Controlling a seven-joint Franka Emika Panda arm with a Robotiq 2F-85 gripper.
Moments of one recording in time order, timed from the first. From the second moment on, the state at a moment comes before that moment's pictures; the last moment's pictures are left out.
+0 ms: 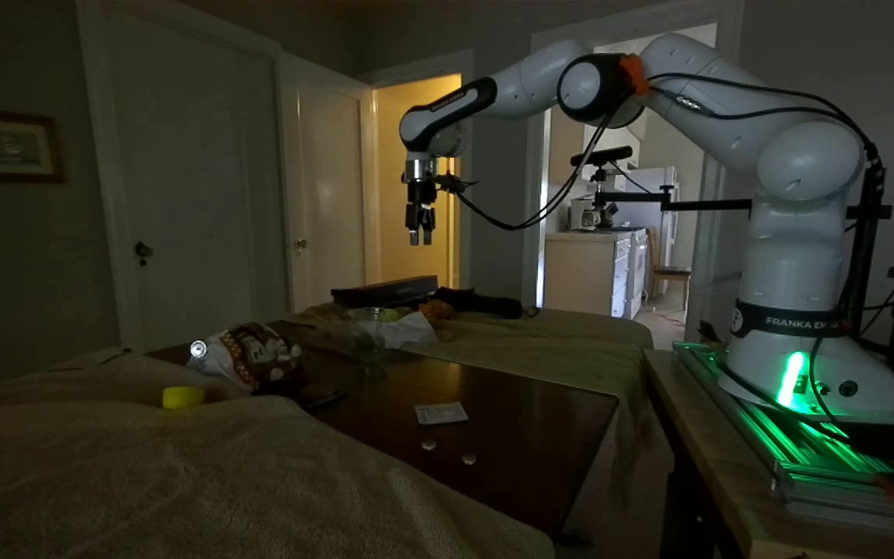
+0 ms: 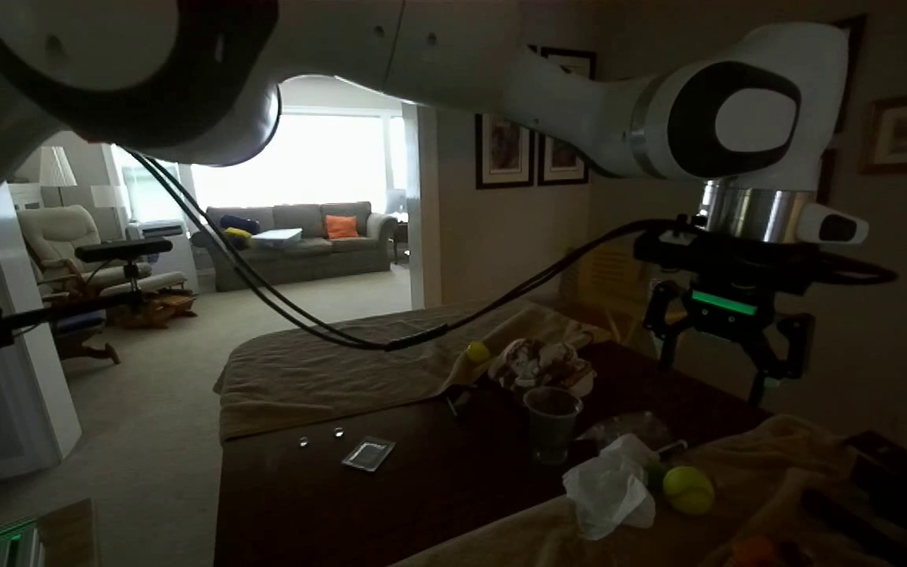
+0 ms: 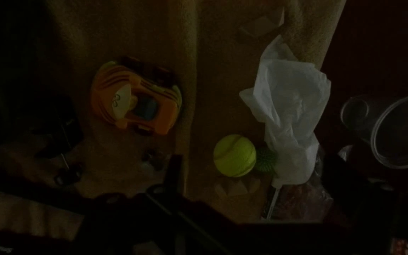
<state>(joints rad) -0.40 0.83 -0.09 -1.00 0.10 1.81 -0.42</state>
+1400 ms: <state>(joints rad) -0.38 1.14 -0.04 -0.55 0.09 1.54 -0.32</state>
